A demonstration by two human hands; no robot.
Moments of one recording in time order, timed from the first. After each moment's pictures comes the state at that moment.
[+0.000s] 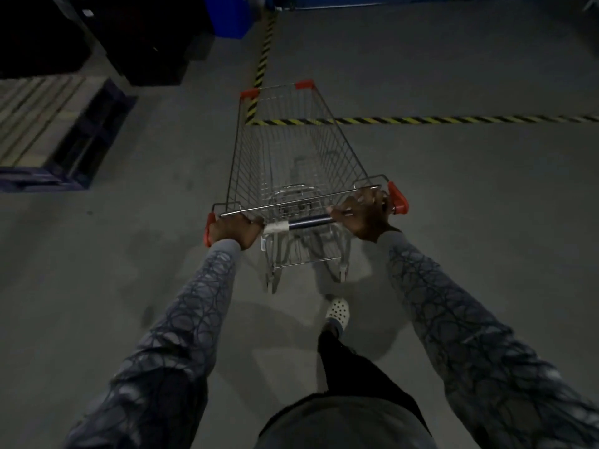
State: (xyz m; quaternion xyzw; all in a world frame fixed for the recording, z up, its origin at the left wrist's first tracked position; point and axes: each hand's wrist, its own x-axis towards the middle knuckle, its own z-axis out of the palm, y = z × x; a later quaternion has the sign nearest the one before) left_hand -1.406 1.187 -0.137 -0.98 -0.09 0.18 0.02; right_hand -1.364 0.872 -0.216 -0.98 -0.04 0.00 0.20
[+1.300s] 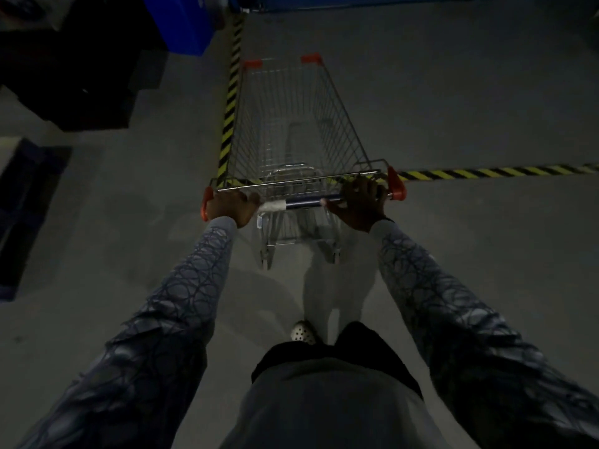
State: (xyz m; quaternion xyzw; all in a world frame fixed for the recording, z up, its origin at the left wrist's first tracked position) left_hand -0.571 1.199 -0.146 -0.98 -0.03 0.18 0.03; right_hand -0.615 0.892 -0.159 -0.99 0.02 0.08 0.12
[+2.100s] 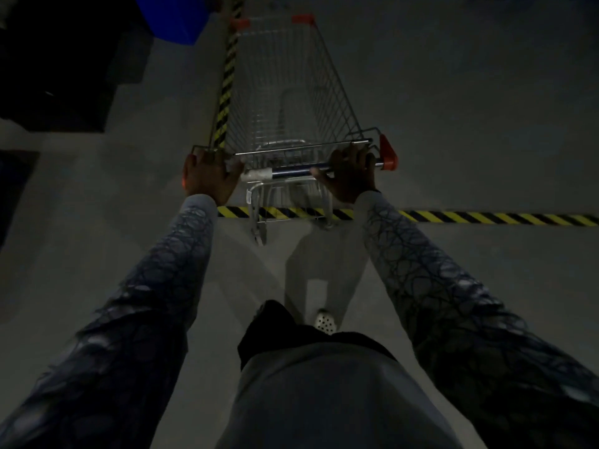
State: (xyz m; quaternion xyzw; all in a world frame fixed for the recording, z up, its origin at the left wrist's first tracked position) left_hand -0.173 1.203 -0.175 -1.00 0.03 0.03 0.03; right_hand -0.198 0.883 -0.155 -1.00 -0.02 0.07 0.06
